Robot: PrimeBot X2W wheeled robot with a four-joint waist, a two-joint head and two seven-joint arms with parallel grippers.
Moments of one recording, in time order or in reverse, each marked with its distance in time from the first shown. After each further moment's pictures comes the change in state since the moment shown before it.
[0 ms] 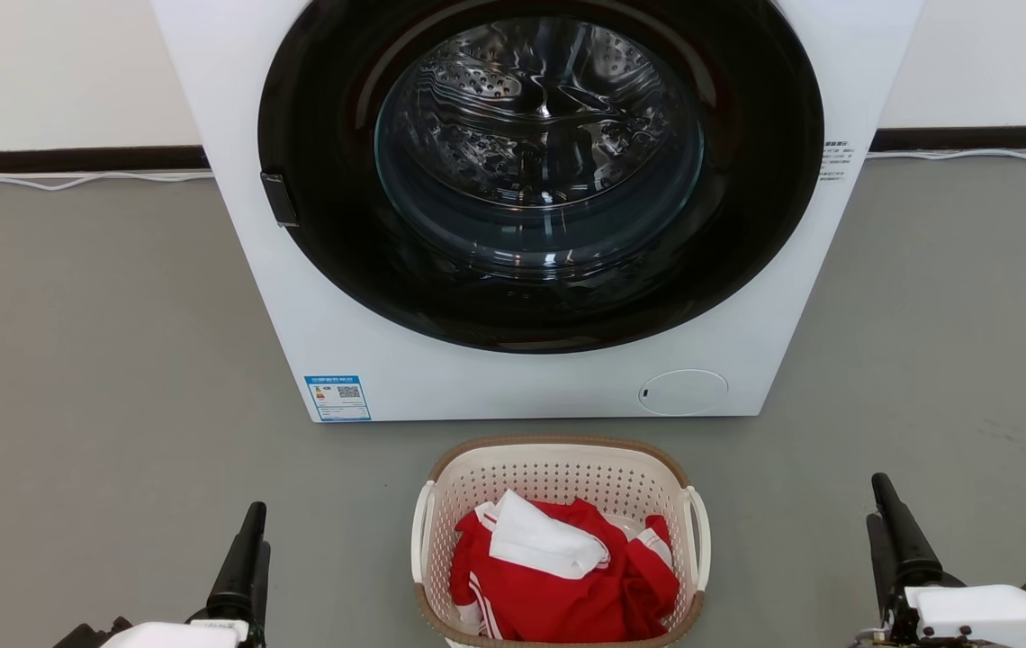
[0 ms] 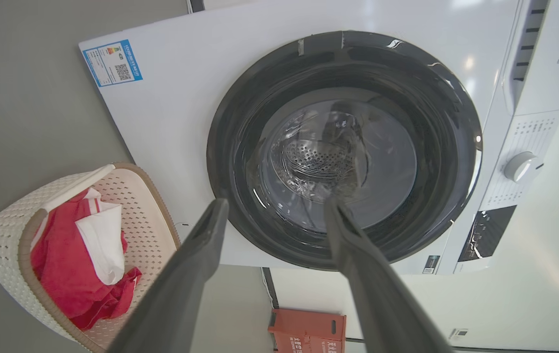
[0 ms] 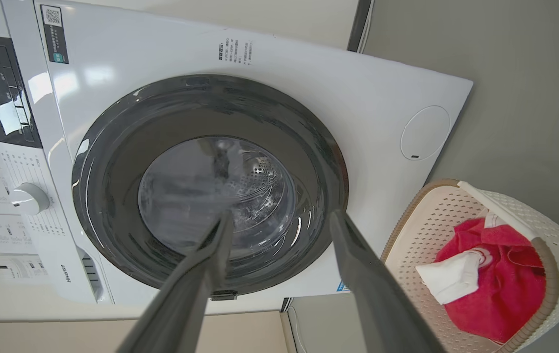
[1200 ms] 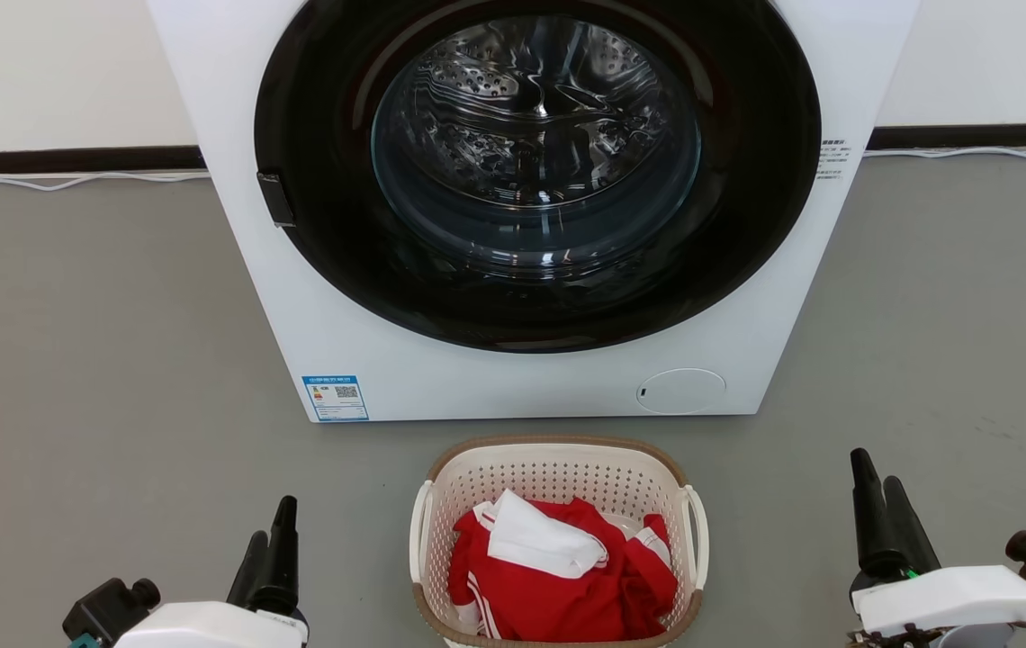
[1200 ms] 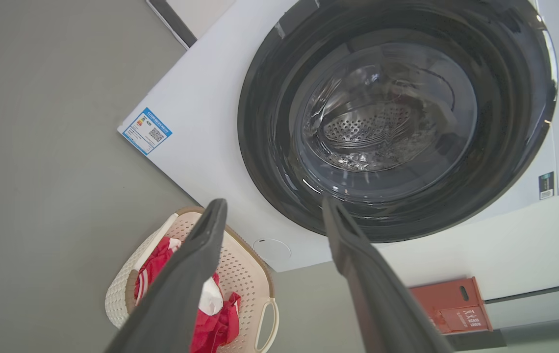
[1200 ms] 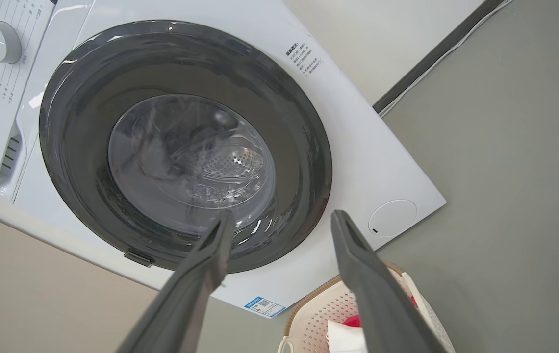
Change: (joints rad) left arm 0.000 0.004 -0.065 -0.043 0.487 0.077 -0.106; right arm 0.002 -0.001 0.025 -0.068 -0.610 0.000 -0.106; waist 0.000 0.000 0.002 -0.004
